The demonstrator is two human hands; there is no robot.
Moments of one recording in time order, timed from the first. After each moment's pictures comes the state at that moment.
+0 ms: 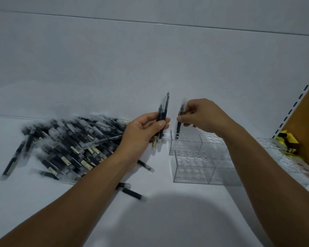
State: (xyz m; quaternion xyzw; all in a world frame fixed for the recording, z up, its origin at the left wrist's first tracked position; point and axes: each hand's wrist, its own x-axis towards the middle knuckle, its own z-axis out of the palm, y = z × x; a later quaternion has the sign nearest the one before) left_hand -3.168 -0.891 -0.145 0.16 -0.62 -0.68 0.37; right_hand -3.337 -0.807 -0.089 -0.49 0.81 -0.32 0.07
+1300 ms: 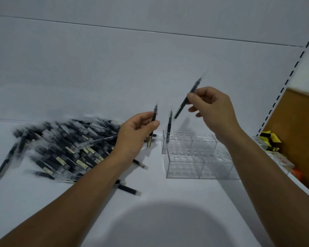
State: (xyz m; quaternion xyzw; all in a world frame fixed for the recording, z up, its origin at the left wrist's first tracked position) left_hand -3.165 -0.883 -0.145 0.17 -0.61 -0.65 0.42; right_hand -3.314 -0.764 -0.077 -0.41 0.67 -0.62 0.03
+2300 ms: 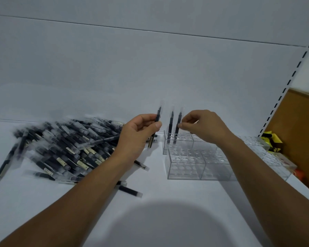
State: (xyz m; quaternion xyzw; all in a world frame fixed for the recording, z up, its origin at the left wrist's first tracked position) left_hand -3.165 -0.884 -0.147 0.16 -0.62 -0.65 0.41; right_hand -3.337 -0.775 -0.106 -0.45 0.84 -0.30 0.01
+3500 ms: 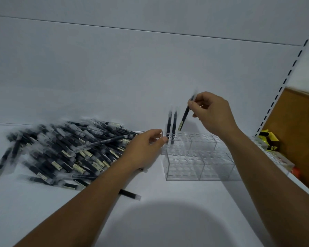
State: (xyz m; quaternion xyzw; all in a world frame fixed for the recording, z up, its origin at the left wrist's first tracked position) left_hand -3.188 -0.894 -0.176 0.26 -0.83 -0.42 0.25; right_hand -3.342 -0.772 -0.091 -0.43 0.77 -0.47 -0.09
